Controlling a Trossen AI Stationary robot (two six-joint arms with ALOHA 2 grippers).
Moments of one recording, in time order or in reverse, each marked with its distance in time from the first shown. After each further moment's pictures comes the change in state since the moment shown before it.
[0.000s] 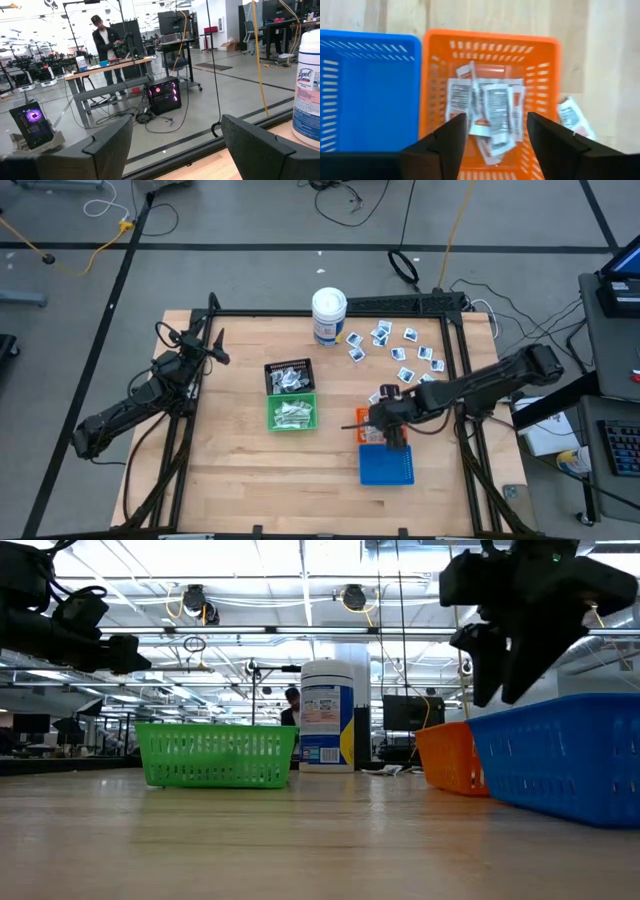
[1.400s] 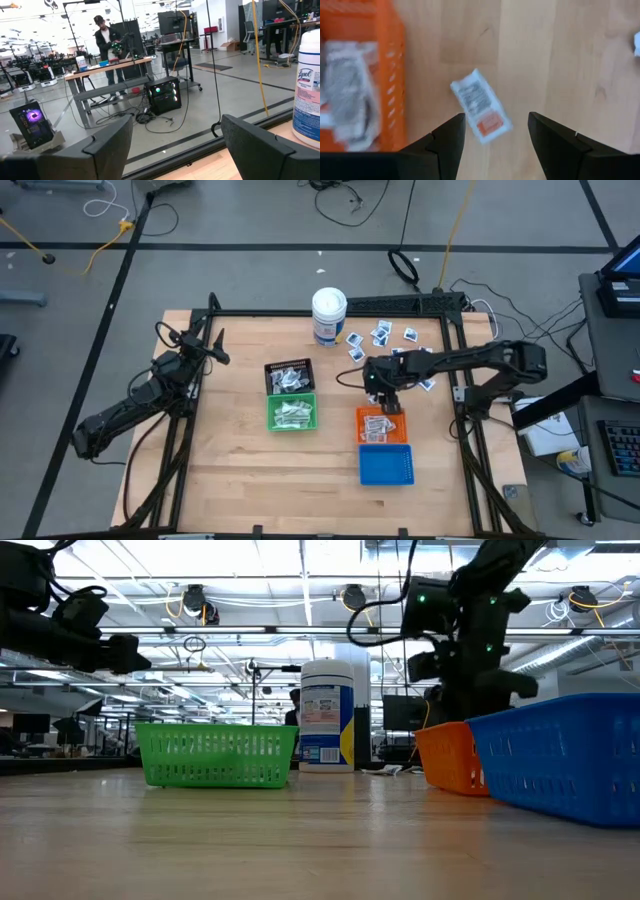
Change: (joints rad) left arm 0.000 0.000 0.000 0.000 0.000 0.000; right arm -0.427 0.108 -0.069 0.070 -0.077 -0.412
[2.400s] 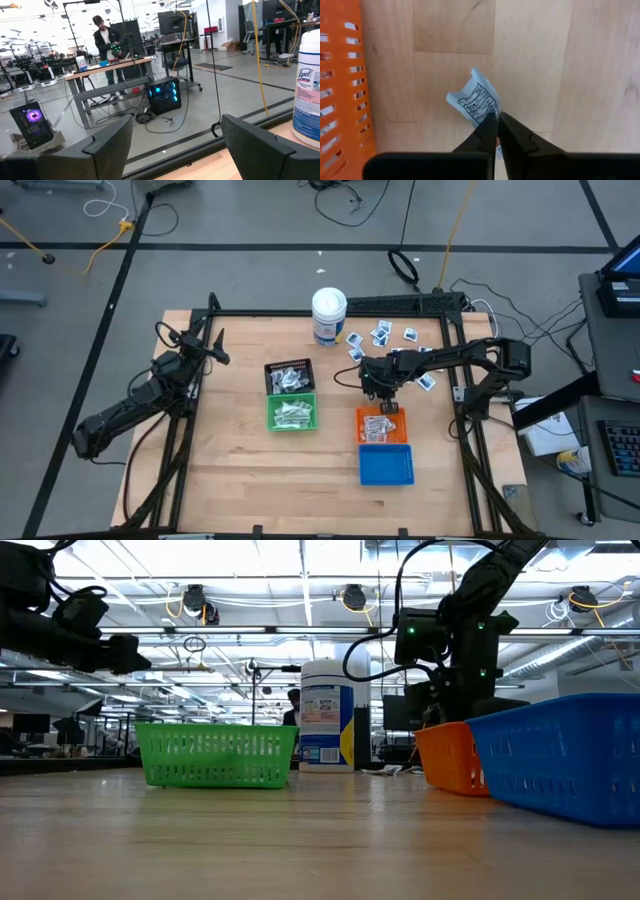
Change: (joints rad) left arm 0.000 0.000 0.000 0.000 0.000 0.000; right arm -0.051 0.127 -0.011 0.043 0.000 -0.055
